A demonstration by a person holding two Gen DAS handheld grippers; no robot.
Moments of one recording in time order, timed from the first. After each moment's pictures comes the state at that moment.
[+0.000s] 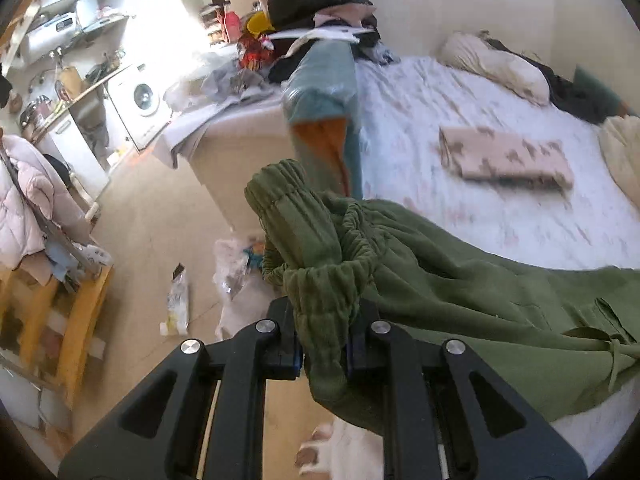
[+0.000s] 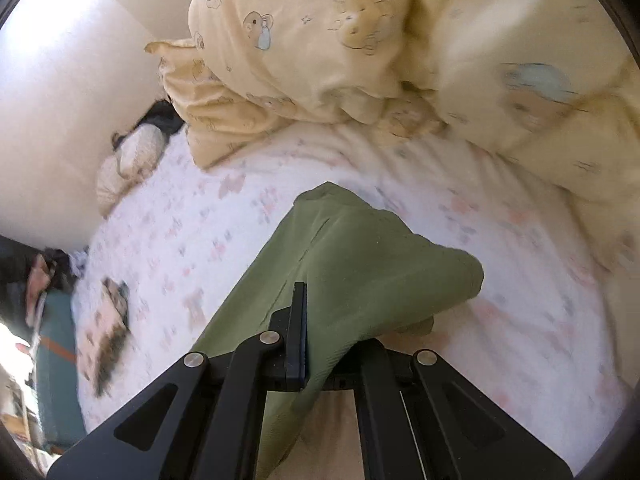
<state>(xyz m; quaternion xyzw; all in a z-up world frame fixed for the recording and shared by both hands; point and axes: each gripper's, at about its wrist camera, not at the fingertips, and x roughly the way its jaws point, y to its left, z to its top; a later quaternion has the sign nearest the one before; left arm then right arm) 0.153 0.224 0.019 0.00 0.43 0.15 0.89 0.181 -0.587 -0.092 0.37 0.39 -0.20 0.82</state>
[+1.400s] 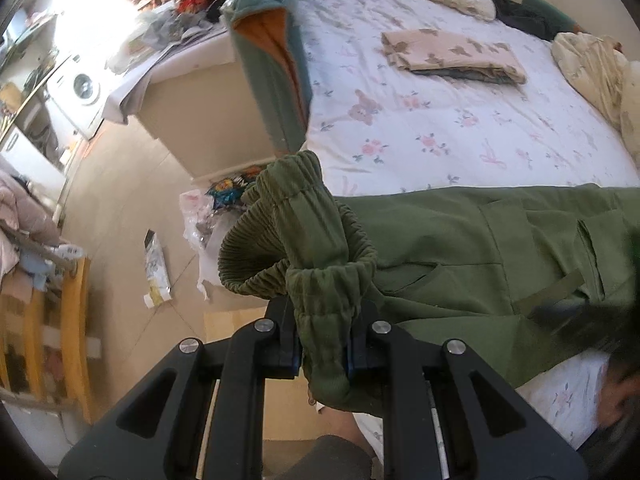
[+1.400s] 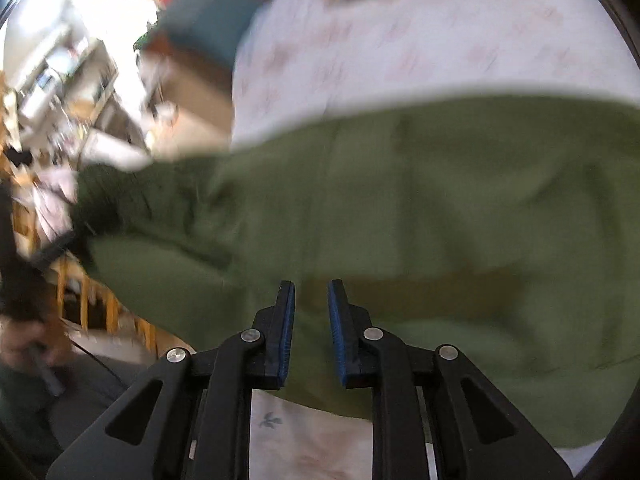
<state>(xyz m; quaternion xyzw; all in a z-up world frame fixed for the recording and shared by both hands) 0.105 0.210 -0.029 0.04 0.53 0.04 0.85 0.126 -0.037 -0.150 0.17 0.61 0.27 0.72</state>
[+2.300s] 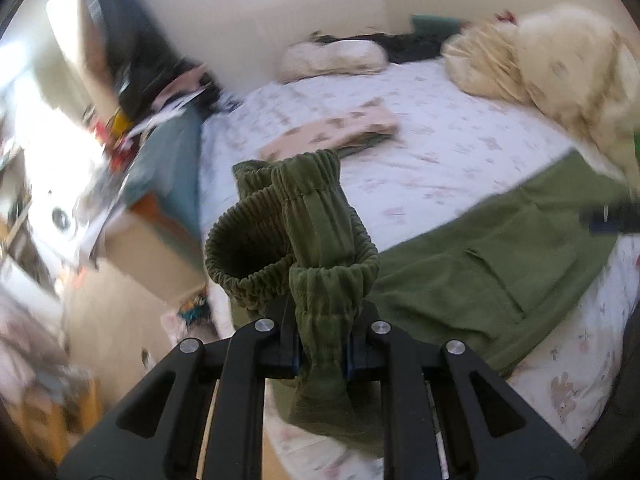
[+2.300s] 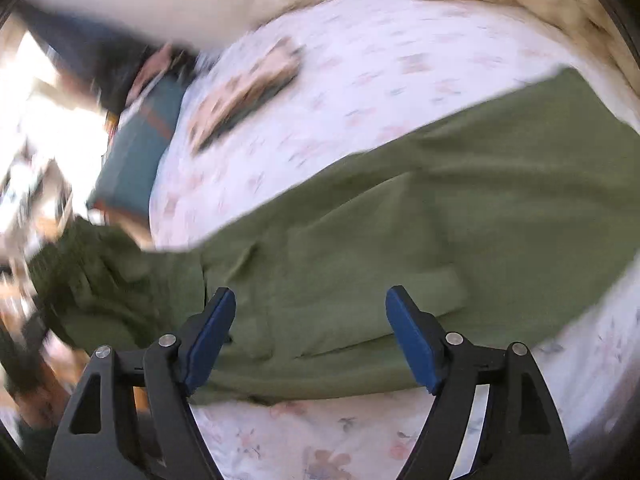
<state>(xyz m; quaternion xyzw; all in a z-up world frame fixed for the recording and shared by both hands) 0.068 -0.010 0.030 0.19 0.38 -0.07 0.90 0.070 -0.353 -0.087 0.31 0.50 0.10 0.81</state>
